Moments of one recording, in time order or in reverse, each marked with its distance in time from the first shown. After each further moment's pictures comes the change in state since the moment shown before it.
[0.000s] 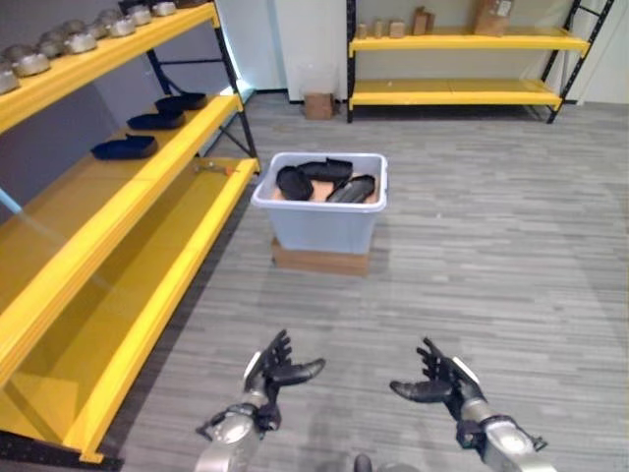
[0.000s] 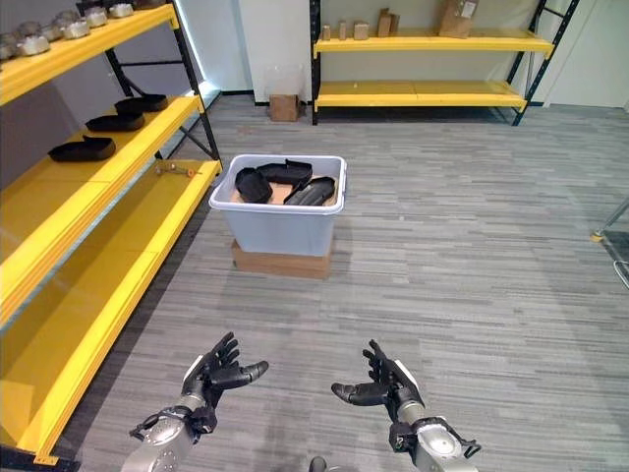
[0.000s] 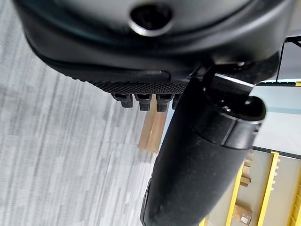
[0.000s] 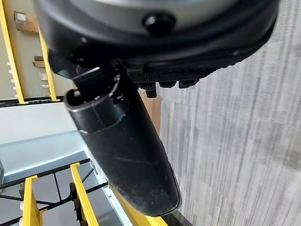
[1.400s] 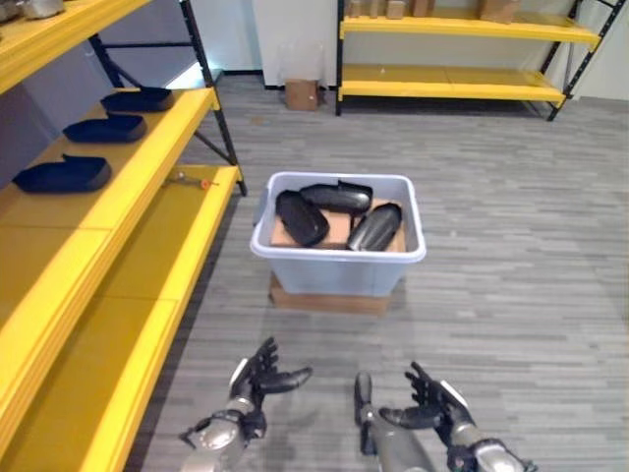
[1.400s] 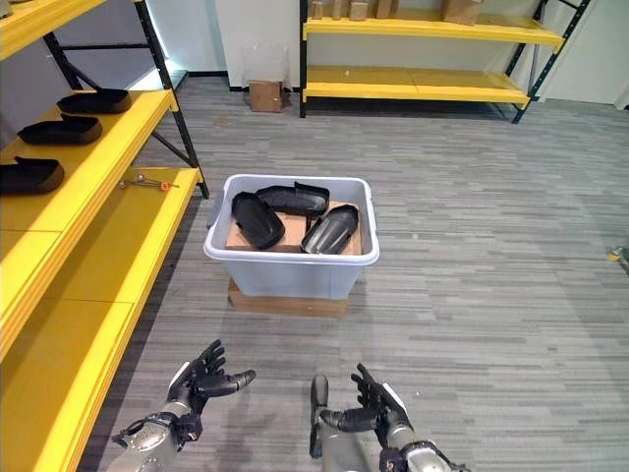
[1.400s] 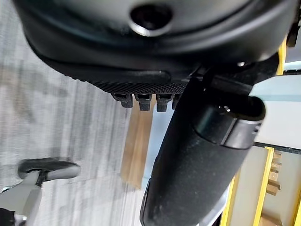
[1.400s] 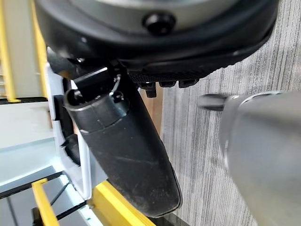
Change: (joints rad) left arm 0.019 0.063 0.002 0.012 0.014 0.007 -0.001; right arm 0.097 0.067 0.015 0.002 -0.067 0.021 0.029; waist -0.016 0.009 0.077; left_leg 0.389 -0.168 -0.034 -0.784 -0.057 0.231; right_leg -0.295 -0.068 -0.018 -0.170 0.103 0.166
